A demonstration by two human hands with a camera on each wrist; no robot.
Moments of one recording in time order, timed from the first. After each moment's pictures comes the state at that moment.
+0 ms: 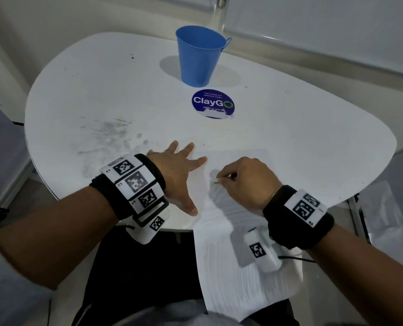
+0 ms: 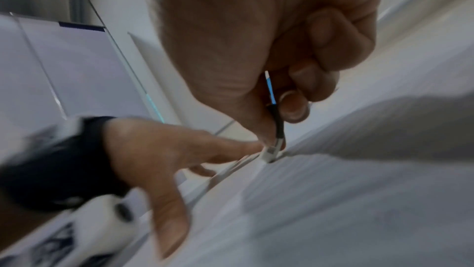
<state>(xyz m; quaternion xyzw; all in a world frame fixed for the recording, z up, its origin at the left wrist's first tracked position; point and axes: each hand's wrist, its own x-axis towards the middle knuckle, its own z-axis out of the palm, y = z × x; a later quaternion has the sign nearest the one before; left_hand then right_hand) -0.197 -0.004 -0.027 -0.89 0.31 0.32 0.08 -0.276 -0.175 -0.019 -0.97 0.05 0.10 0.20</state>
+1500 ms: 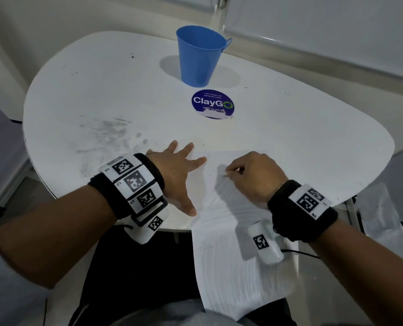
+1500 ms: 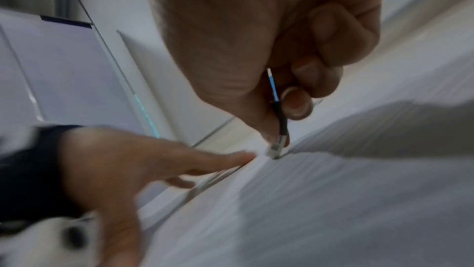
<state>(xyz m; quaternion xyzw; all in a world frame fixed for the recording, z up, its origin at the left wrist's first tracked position) -0.197 -0.003 -0.027 -0.89 0.31 0.32 0.08 -0.270 -0.188 -0.014 -0.97 0.10 0.10 0.20</state>
